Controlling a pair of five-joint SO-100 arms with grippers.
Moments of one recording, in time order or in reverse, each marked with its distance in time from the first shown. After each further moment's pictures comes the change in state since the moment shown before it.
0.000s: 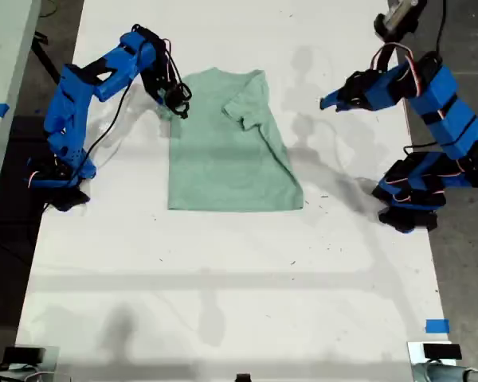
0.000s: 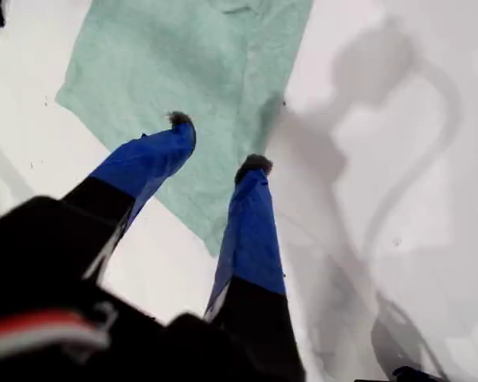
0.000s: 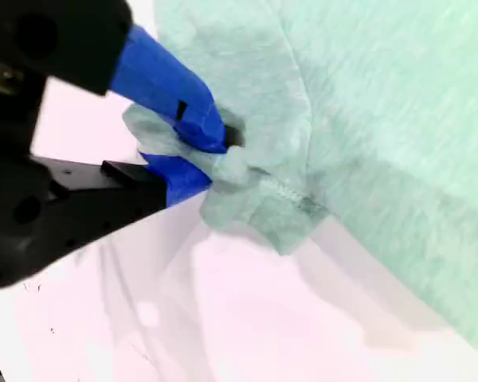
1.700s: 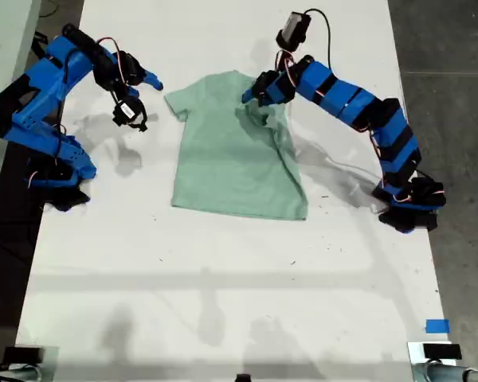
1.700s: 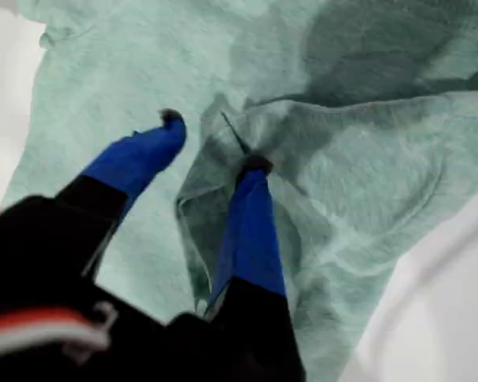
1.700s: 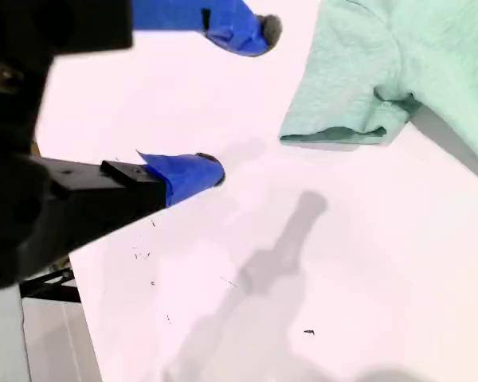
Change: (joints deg) arm 0 4.7 68.2 57.4 -11.2 2.5; arm 1 -1.4 -81.4 -54.1 -24.9 2.7
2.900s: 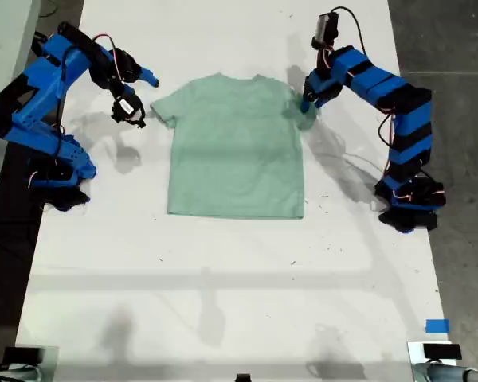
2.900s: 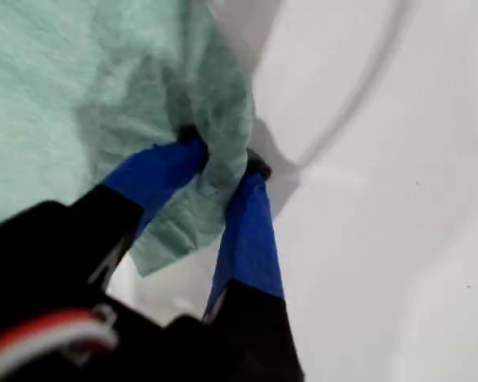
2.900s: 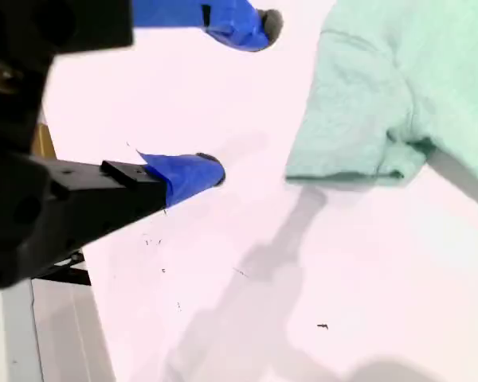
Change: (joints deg) arm 0 -2.8 0.4 0.0 0.8 0.0; arm 1 20.5 9.0 25.7 6.0 -26.2
